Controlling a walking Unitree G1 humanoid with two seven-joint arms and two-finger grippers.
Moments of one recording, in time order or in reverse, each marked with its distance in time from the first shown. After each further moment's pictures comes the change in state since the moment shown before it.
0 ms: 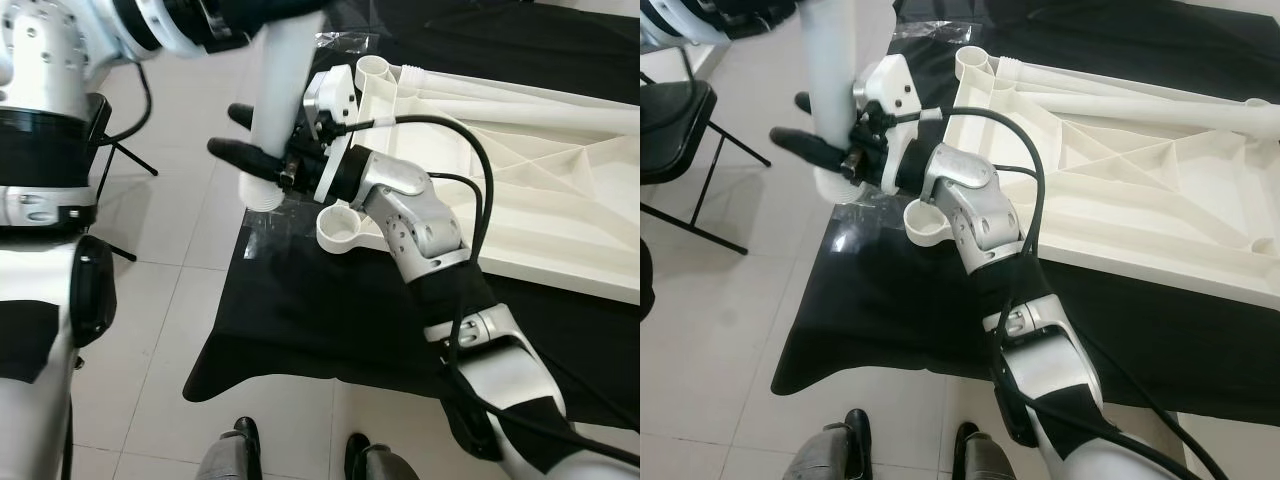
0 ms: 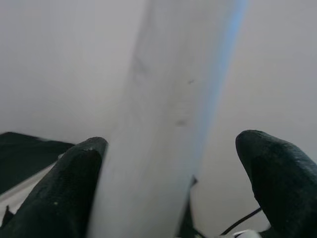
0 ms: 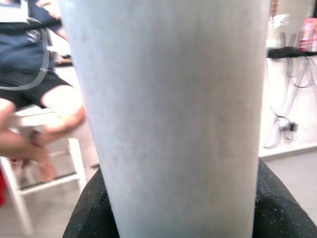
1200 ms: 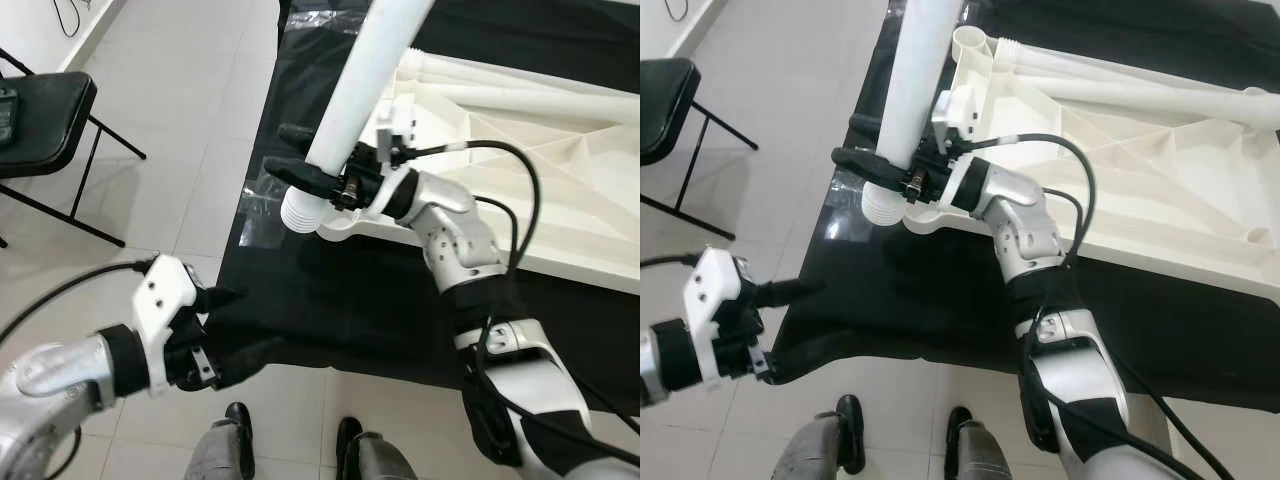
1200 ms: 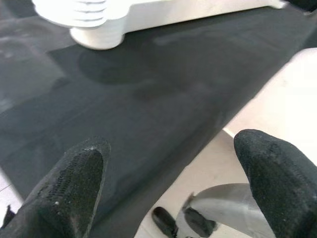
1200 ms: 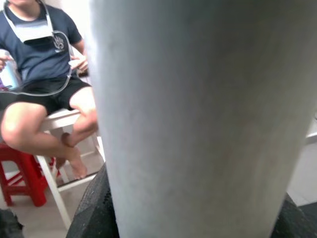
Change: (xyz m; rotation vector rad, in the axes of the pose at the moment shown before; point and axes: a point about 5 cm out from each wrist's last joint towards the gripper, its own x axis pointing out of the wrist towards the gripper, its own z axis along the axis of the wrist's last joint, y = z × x) left arm -0.072 -0.150 -0.206 -0.120 0.527 0.655; right arm -0.045 -0.010 -0.021 0.099 -0.055 0.106
